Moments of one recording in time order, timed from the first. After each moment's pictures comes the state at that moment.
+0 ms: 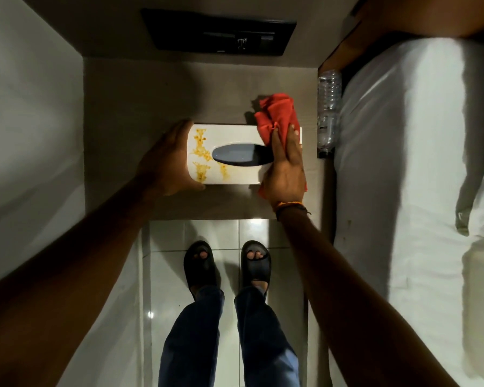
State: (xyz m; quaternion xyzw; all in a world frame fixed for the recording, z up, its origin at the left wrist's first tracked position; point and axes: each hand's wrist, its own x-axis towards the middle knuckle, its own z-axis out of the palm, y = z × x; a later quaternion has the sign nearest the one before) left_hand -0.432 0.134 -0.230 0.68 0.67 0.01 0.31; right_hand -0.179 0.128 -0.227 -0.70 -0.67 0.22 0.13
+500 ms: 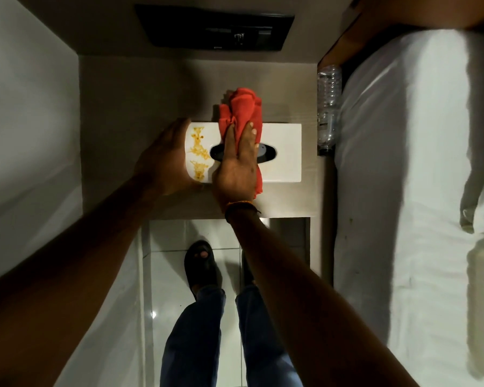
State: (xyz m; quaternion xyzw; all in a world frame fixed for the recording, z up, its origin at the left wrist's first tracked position) left_hand -0.434 0.131 -0.230 0.68 0.67 0.05 0.31; right_hand -0.274 0.114 -0.233 -0.69 -0.65 0.24 0.19
